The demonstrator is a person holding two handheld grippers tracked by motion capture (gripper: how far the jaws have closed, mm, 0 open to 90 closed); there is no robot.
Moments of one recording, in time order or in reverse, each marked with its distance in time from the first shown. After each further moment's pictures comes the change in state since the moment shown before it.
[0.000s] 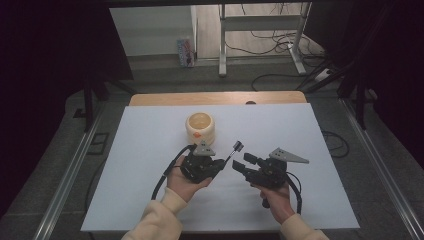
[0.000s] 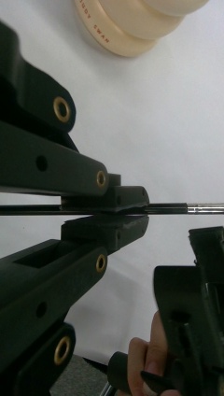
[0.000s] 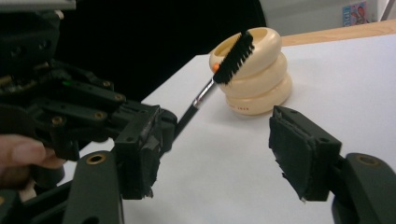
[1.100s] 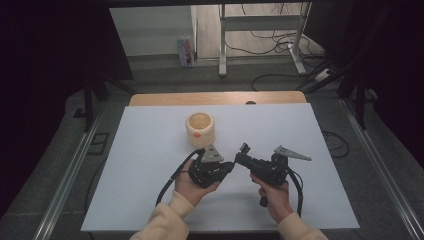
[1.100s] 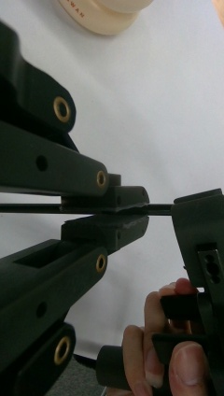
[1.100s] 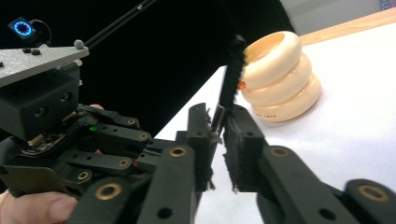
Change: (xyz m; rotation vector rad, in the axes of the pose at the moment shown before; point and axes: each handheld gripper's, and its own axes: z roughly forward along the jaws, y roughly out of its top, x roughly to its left) left arm -0.016 0.001 0.013 -0.045 0.000 0.052; right arm -0.009 0.002 0.001 -0.047 0.115 0.150
